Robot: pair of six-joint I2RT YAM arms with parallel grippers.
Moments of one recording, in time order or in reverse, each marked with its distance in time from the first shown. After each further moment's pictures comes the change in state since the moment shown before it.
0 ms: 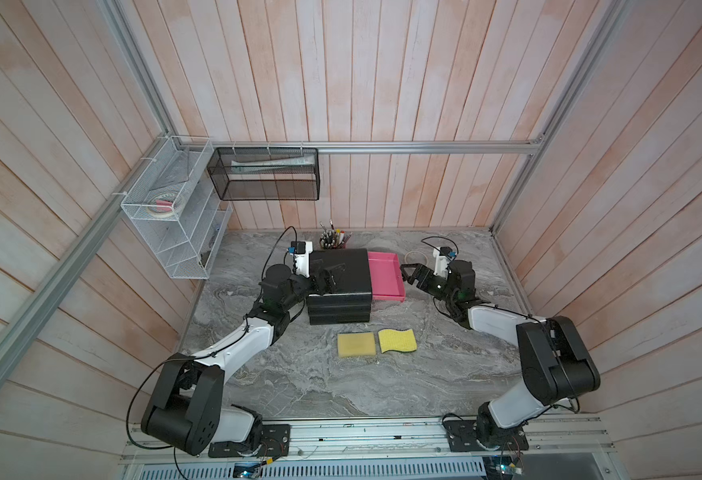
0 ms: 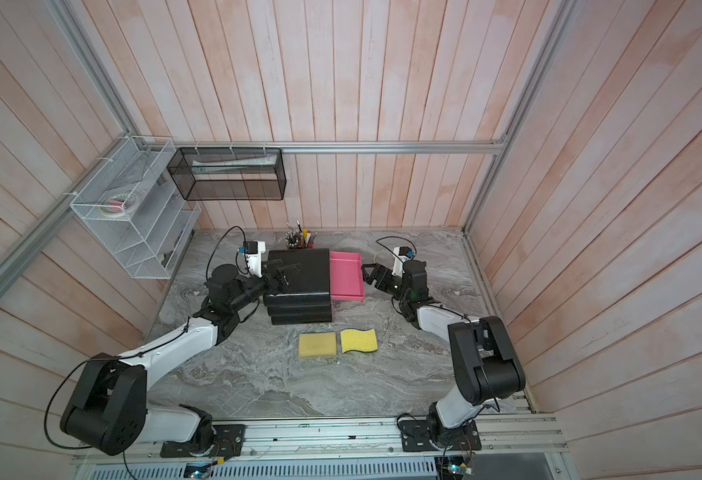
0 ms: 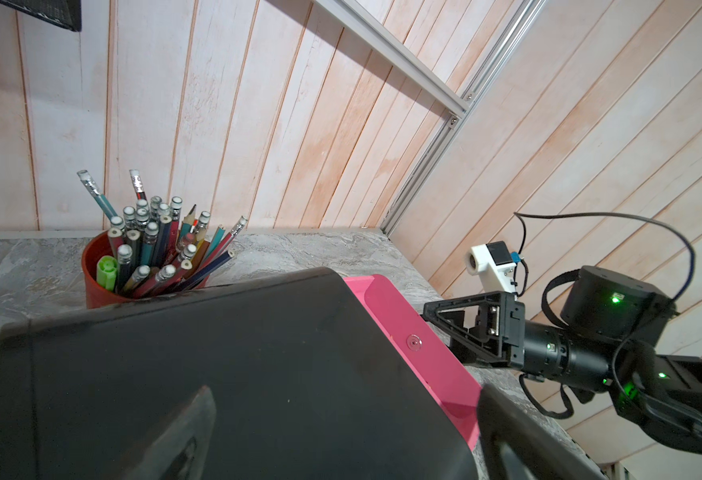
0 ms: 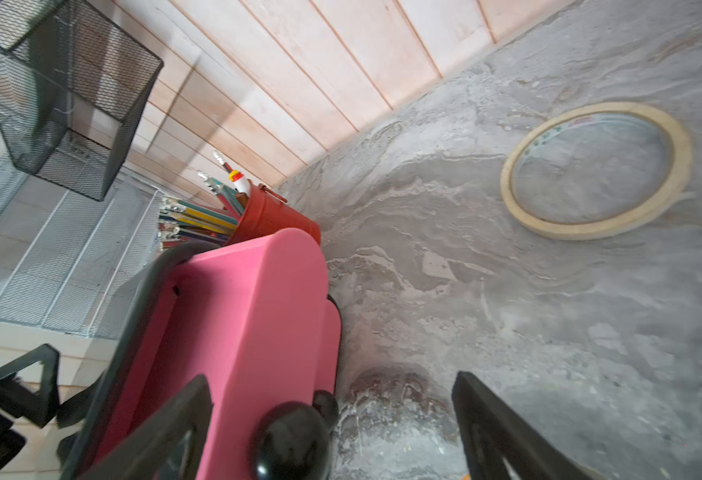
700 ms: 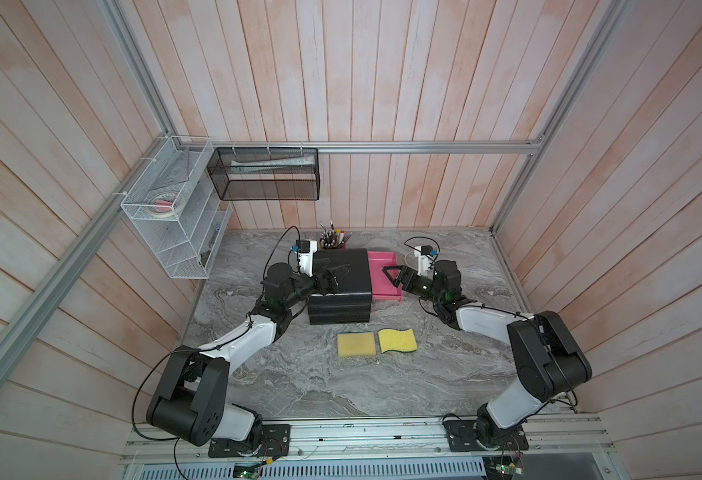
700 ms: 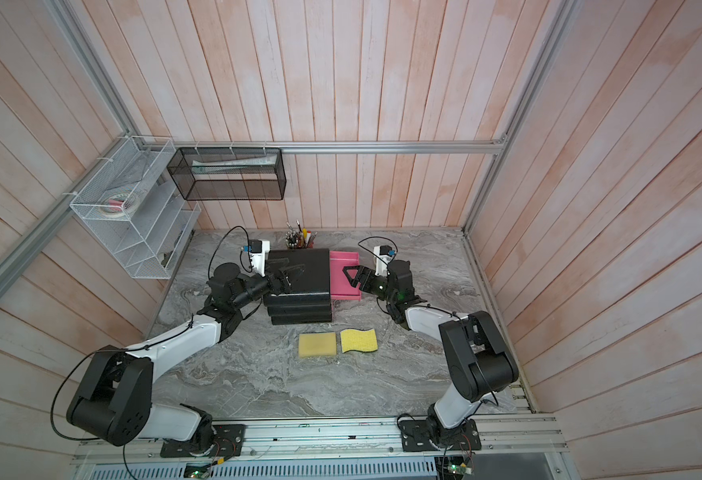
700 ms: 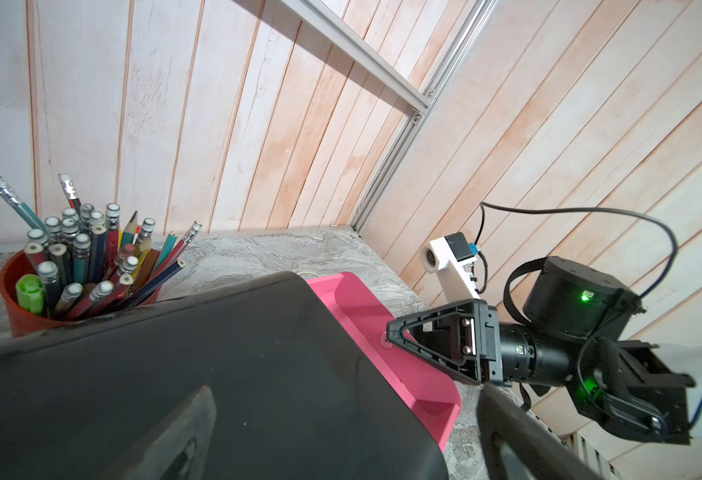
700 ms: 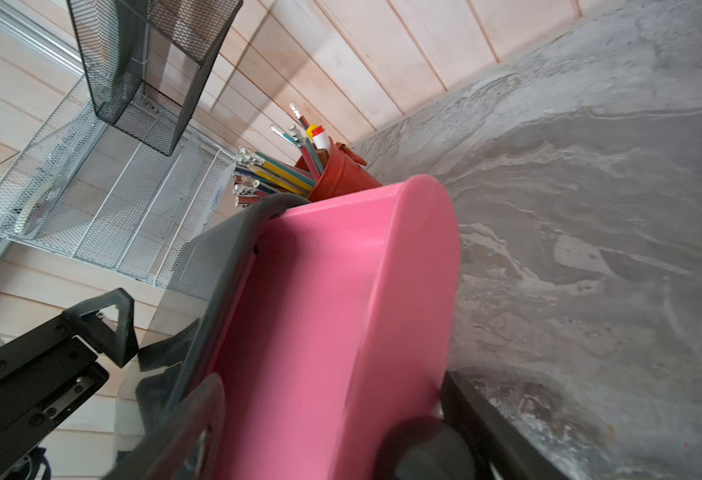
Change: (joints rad) left arm -0.002 0.042 0.013 0.066 0.098 -0.018; right arm 0.125 0.036 0.031 0.083 -0.049 0.051
